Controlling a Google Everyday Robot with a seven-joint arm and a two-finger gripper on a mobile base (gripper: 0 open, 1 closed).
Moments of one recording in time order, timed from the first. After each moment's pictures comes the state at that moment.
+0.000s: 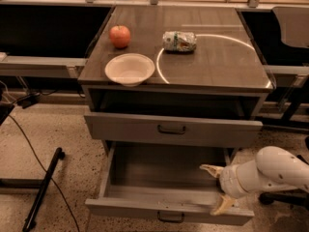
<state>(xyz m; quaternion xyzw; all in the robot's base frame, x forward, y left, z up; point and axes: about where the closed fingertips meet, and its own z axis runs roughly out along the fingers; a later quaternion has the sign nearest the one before) 0.425 -0.198 0.513 -0.72 0.62 0.14 0.27</state>
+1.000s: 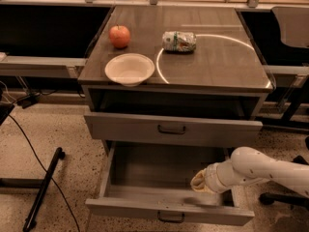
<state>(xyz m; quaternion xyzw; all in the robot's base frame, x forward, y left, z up) 0.471 -0.173 0.442 -0.69 0.66 0.13 0.25</state>
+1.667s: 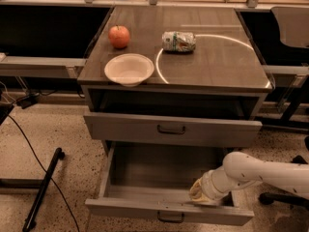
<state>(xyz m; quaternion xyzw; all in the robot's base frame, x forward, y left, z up) 0.448 -0.166 0.407 -0.70 0.67 0.15 0.19</state>
